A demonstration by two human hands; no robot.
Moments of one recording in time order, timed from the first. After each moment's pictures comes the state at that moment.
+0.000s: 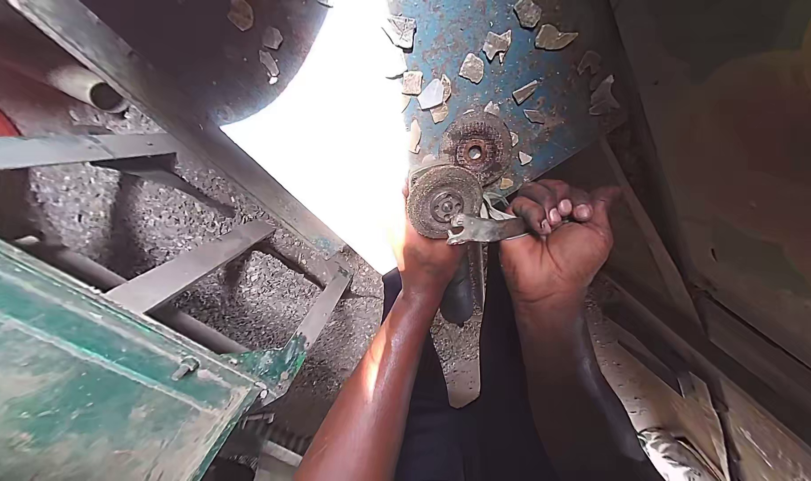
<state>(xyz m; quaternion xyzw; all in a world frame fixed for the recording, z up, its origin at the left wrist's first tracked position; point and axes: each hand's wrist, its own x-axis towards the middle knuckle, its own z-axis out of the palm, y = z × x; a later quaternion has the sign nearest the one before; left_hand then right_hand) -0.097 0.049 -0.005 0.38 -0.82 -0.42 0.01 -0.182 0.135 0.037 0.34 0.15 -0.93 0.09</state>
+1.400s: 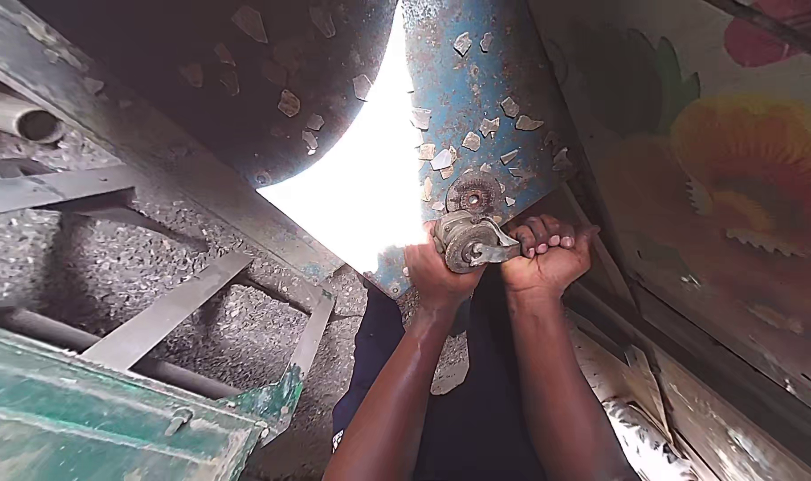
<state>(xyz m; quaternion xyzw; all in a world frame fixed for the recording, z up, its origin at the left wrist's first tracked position) -0.105 0.043 -0.020 0.36 -0.82 -0.44 0.08 -0.203 0.115 0.035 0.36 0.29 -0.88 -0.03</state>
